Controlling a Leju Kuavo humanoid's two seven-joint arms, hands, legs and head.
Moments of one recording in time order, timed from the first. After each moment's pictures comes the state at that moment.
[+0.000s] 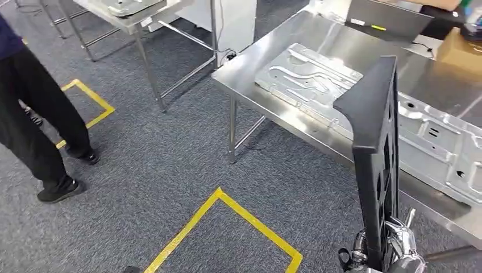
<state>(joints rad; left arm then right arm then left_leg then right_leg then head) -0.06 -0.18 1.00 -0.22 -1.20 0.17 -0.30 0.50 0.33 0.13 -1.85 0.76 -0.65 -0.52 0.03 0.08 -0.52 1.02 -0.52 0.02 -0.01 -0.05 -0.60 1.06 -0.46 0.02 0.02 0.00</state>
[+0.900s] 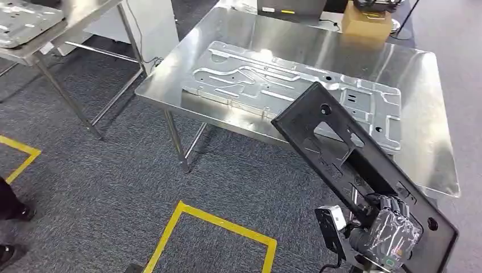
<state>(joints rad) -0.07 -0.16 1.00 -0.22 -1.31 0.14 -0.29 0.21 0.10 0.11 -1.57 1.47 -0.64 0.12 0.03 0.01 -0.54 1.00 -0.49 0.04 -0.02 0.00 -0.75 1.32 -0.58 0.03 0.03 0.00</state>
